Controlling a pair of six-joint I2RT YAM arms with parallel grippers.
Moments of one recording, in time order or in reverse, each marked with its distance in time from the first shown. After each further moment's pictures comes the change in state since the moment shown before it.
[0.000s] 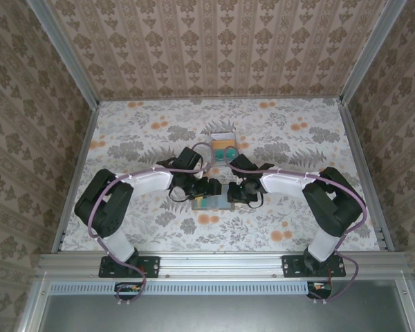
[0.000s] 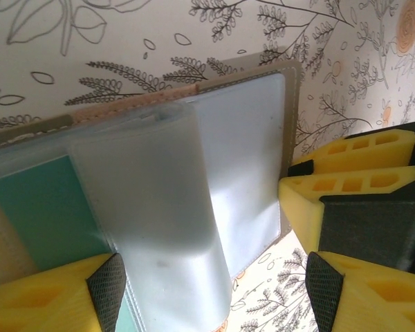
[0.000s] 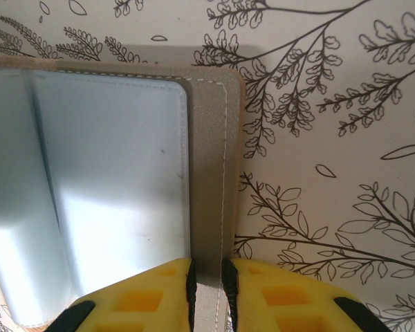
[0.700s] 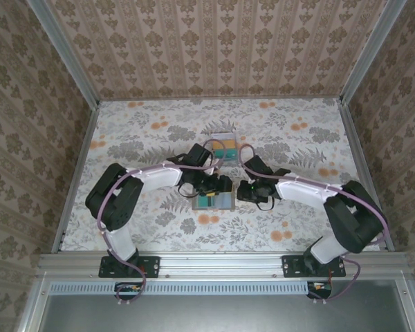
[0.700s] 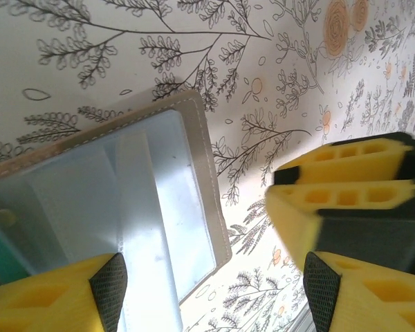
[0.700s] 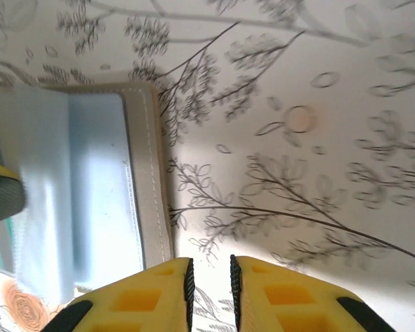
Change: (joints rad) left arm -0.045 0.096 0.109 0.041 0.071 -0.003; right arm -0.063 -0.209 -0.144 0.042 0.074 0.056
